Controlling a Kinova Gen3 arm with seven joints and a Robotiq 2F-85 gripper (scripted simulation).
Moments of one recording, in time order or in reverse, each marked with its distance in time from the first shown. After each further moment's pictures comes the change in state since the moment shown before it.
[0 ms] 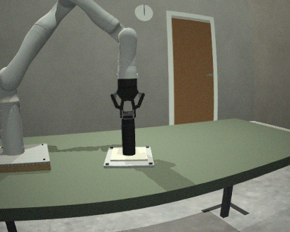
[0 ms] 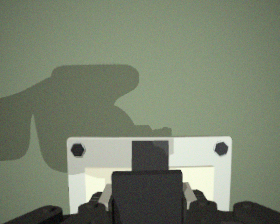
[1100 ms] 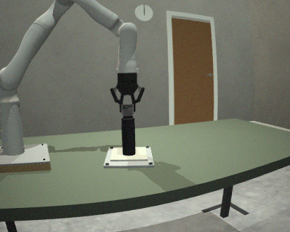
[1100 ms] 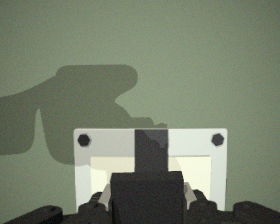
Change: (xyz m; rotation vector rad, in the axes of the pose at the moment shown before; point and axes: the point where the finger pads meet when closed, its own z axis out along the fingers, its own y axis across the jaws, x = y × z) arm -0.006 -0.001 -0.023 0.005 -0.003 -0.005
